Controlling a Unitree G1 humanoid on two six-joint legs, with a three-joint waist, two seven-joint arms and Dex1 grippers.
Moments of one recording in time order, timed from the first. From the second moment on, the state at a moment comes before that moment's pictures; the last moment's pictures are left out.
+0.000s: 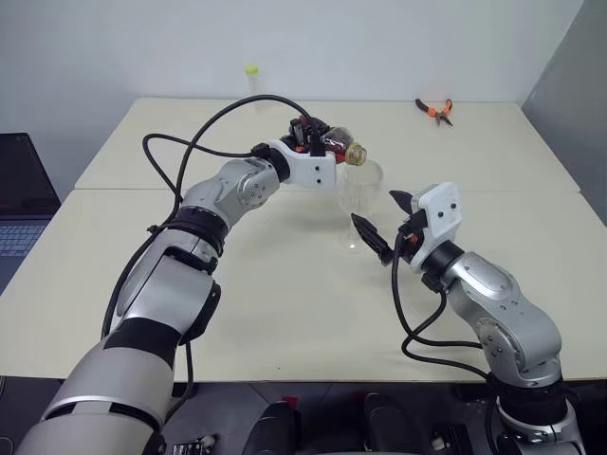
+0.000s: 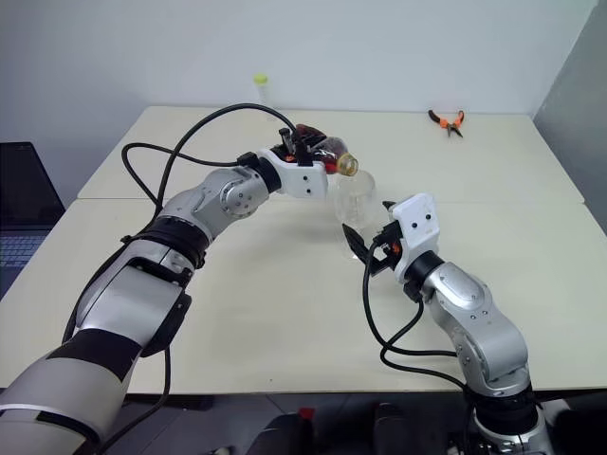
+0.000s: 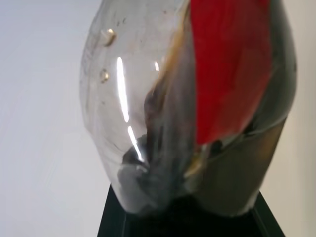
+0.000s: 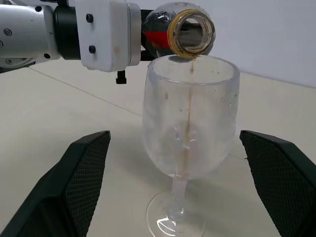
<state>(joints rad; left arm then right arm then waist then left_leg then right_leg) -1.25 0.41 -0.46 1.11 0.70 -0.62 -0.02 -0.32 -0.33 0.08 -0.58 0.34 0.70 0.26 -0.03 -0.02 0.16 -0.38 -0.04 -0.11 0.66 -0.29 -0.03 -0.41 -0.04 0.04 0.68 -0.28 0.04</state>
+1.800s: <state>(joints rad) -1.34 0.44 -0.53 1.18 0.79 -0.67 0.08 -0.29 -0.31 0.08 -0.58 0.30 0.67 0.28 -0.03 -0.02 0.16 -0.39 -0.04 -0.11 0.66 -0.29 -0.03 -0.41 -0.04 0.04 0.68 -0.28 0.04</state>
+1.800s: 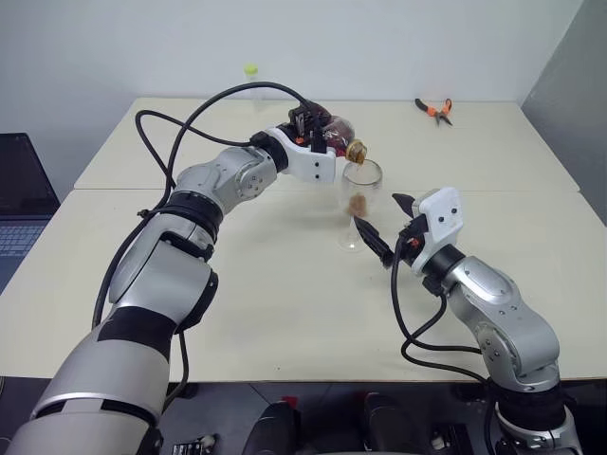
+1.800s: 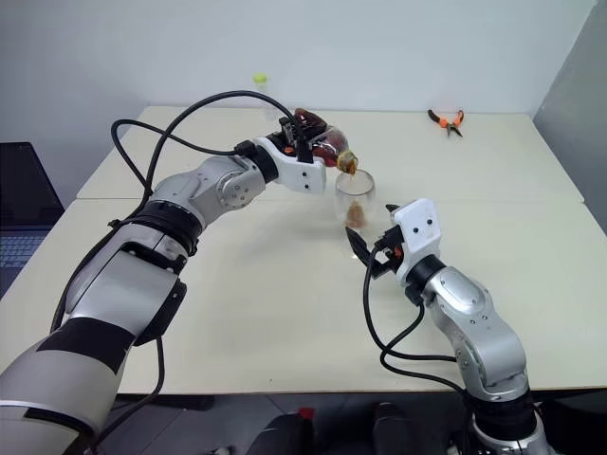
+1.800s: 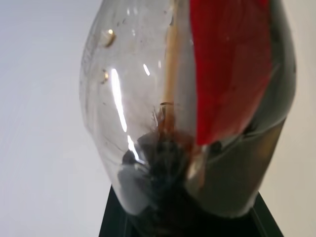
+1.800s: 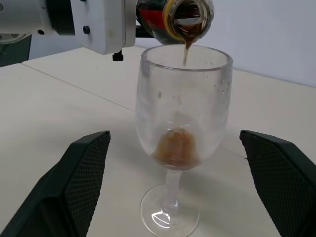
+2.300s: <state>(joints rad) -1.35 0.44 -0.54 1.19 0.80 -0.68 0.10 -0.29 -0.31 0.08 -0.58 0.30 0.67 0.28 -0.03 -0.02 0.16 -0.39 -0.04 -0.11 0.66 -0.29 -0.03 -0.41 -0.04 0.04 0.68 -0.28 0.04</state>
